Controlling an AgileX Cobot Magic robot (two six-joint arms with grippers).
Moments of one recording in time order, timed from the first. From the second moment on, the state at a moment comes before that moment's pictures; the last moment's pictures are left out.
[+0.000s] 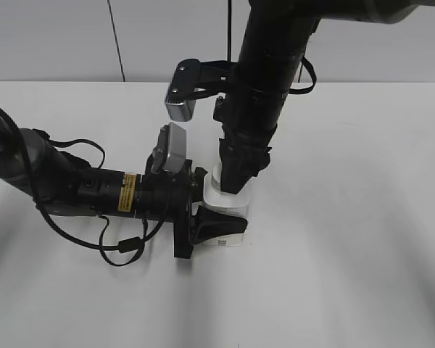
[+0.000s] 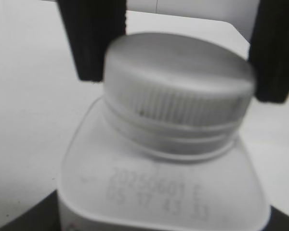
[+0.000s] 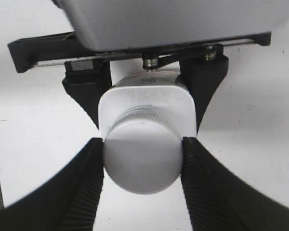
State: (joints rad) left arm -0.37 2.32 -1.06 1.37 -1.17 -0.51; right arm 0.62 2.06 -1.68 0.26 1.21 -1.03
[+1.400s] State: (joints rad) left arm -0.37 2.32 -1.06 1.37 -1.17 -0.50; right arm 0.62 2.06 -1.68 0.27 1.21 -1.15
